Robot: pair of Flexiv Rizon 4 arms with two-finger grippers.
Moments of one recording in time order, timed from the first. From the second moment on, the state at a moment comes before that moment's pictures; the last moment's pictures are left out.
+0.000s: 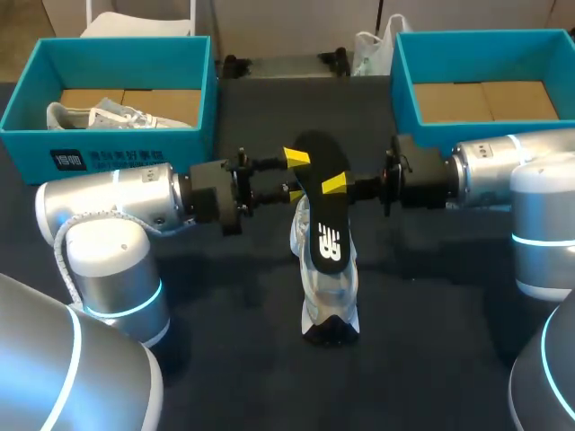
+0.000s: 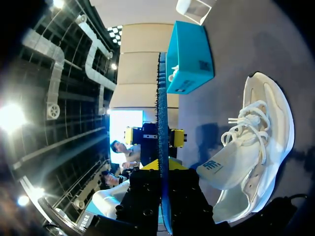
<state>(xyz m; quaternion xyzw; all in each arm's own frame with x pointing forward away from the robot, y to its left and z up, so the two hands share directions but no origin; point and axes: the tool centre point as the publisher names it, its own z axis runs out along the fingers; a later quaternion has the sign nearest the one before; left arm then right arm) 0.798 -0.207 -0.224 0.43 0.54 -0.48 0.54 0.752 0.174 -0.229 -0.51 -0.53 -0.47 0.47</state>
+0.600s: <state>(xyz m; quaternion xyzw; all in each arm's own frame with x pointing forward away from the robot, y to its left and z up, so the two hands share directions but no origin) 0.802 -0.220 -0.228 0.46 0.54 -0.44 0.55 0.752 0.174 -0.229 -0.51 -0.53 -0.47 0.47</state>
